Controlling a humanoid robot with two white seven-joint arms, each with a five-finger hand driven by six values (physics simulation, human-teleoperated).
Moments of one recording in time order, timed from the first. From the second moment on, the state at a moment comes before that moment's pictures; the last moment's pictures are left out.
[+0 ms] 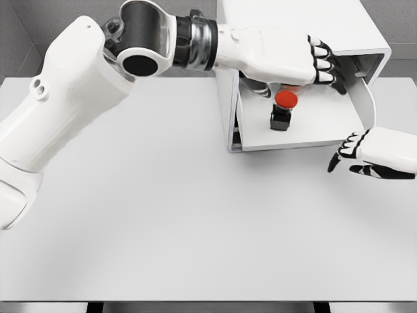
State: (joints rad) left arm -1.21 0.22 -0.86 -1.40 -0.42 -0.61 -0.61; right arm -0.15 -1.04 0.14 -1.76 0.13 -0.61 0.61
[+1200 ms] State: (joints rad) left arm -1.21 0.58 -0.85 -1.48 0.08 -0.61 -0.61; right arm -0.63 -0.87 0.53 -1.53 0.16 -0.61 0.61
